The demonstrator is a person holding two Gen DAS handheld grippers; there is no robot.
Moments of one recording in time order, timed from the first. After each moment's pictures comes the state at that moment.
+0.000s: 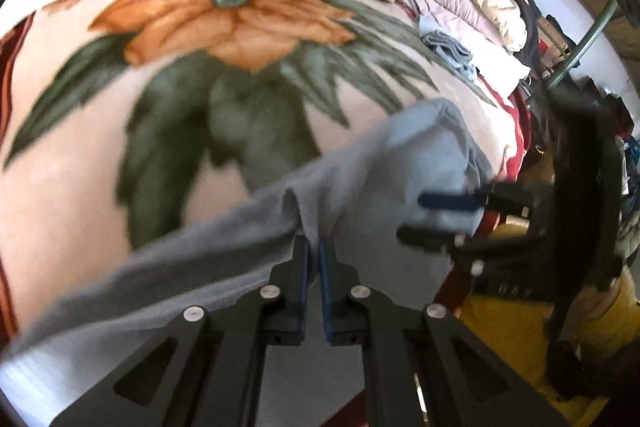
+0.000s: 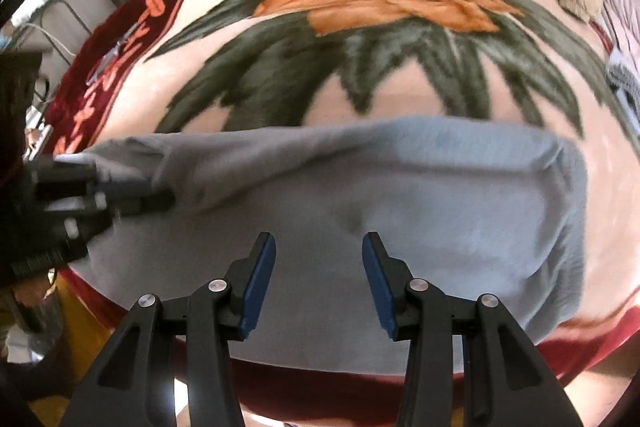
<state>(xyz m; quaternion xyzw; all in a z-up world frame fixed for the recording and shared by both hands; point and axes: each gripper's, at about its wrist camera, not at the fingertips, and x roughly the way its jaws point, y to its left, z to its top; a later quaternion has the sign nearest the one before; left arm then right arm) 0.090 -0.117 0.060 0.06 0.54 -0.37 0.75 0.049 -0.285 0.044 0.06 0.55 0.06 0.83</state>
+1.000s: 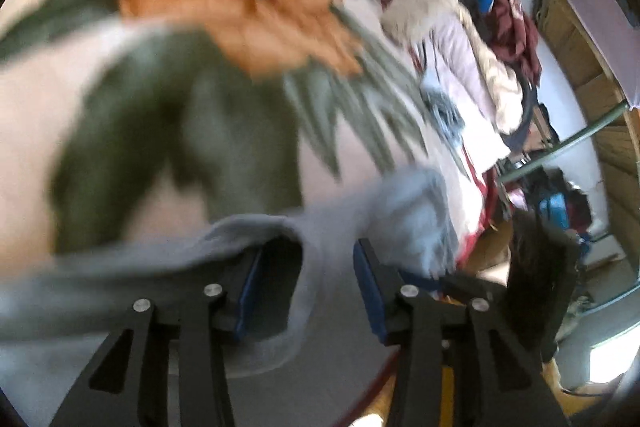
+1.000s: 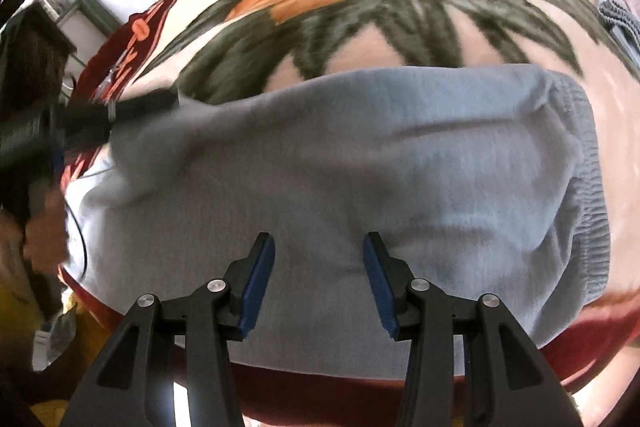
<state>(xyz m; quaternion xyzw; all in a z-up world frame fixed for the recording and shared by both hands) 0.144 -0.126 0.044 -0.10 0.54 -0.38 0.74 0.035 -0.319 0.011 0.15 0.55 0.07 0.82</state>
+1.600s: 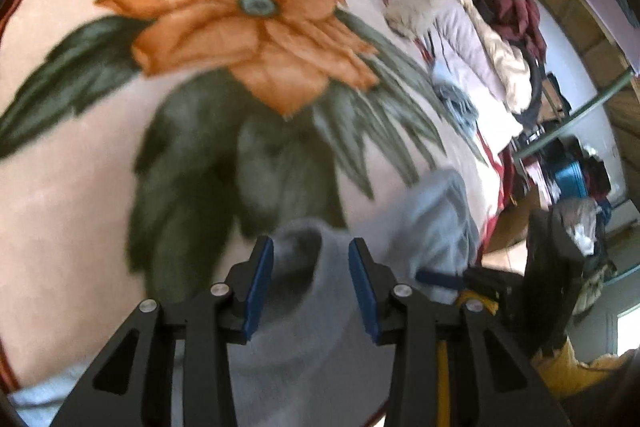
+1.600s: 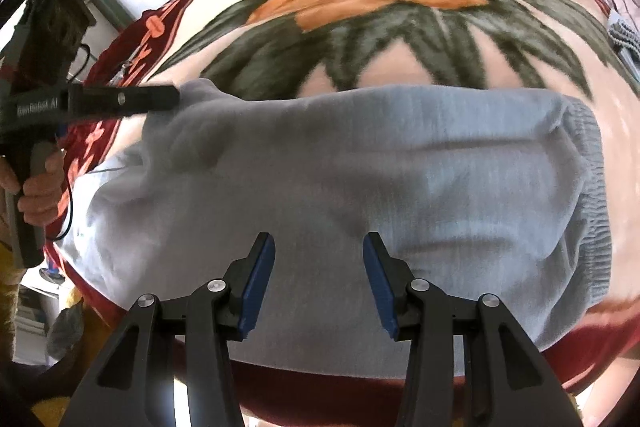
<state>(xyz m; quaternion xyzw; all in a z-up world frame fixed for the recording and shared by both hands) 0.173 -0.108 0.061 -0.03 0.57 -0.39 0.73 0.038 -0.302 0.023 0.13 0.53 0.08 0.83</state>
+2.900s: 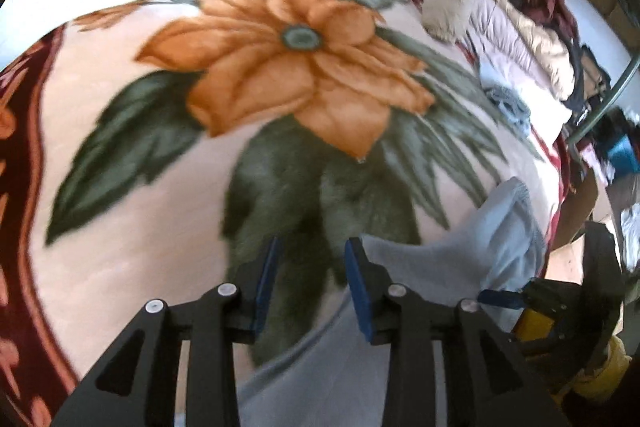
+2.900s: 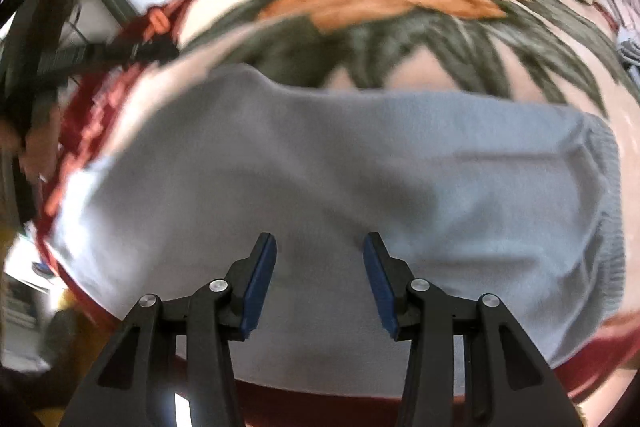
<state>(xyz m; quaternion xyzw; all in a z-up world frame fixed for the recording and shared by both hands) 0.196 -0.090 0.081 0.06 0.51 -0.32 0.80 0.049 -0.282 0.020 0.12 0.52 0.08 0.84</state>
